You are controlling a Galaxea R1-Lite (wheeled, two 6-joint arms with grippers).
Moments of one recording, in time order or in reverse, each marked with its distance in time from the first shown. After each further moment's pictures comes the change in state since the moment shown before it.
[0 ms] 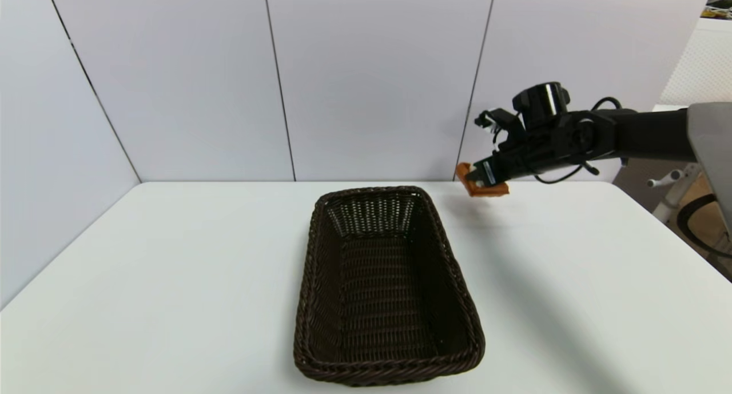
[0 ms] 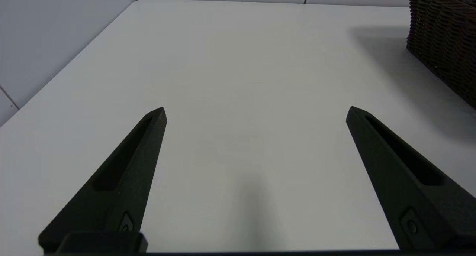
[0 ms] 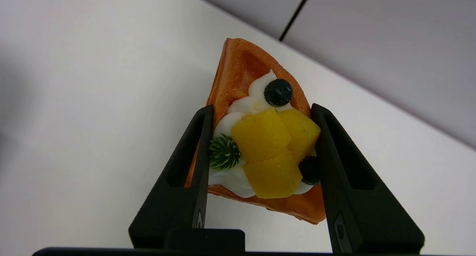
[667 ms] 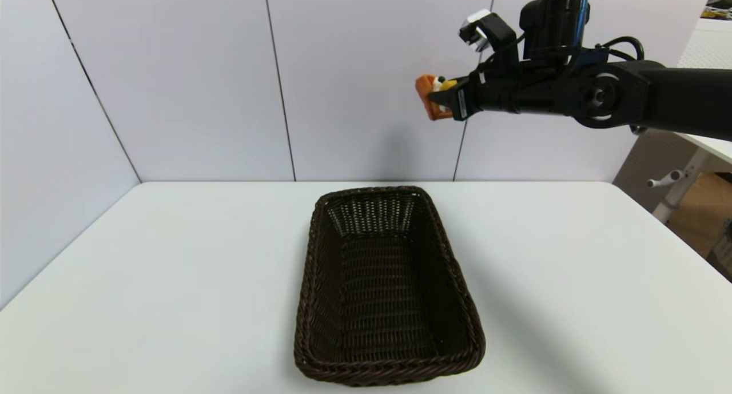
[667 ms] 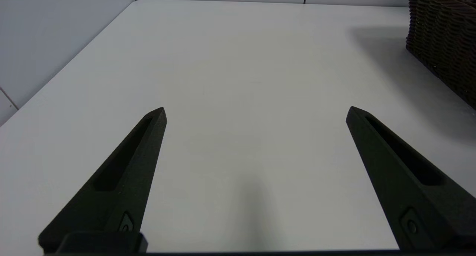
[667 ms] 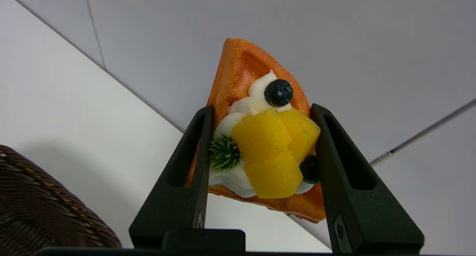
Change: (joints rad) left arm 0.000 0.000 0.000 0.000 0.000 0.000; right arm 0.156 -0.126 -0.076 -0.285 0.052 -0.028
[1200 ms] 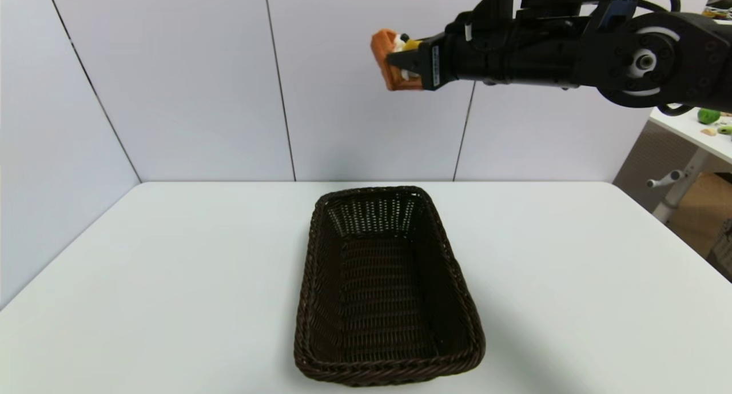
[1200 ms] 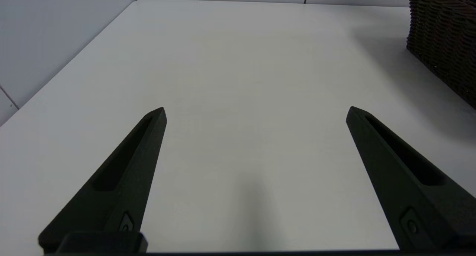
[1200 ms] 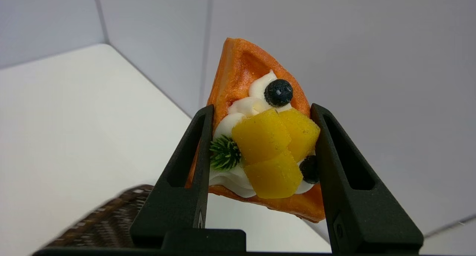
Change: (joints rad) left arm 0.000 0.000 0.000 0.000 0.000 0.000; right arm 0.206 -0.129 -0.001 0.016 -0.007 0.107
